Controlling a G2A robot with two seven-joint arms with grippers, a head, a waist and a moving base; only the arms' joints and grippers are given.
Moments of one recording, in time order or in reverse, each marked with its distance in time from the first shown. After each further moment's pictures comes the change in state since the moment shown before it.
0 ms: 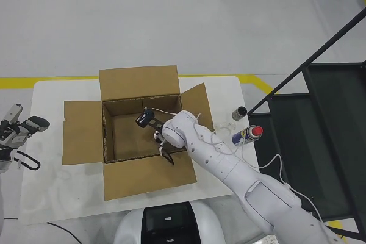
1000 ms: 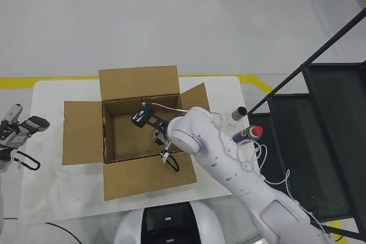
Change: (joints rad) left arm 0.000 0.000 0.000 0.000 0.000 0.000 0.000; right arm -0.171 0.070 0.166 -0.613 -0.022 -0.021 0.365
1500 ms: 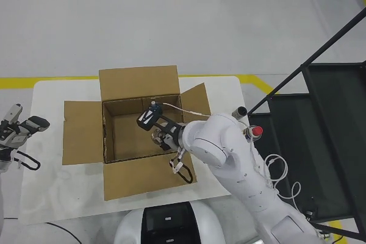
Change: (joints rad) left arm 0.000 0.000 0.000 0.000 0.000 0.000 0.000; right arm -0.107 0.033 0.104 -0.267 0.077 -0.024 0.062
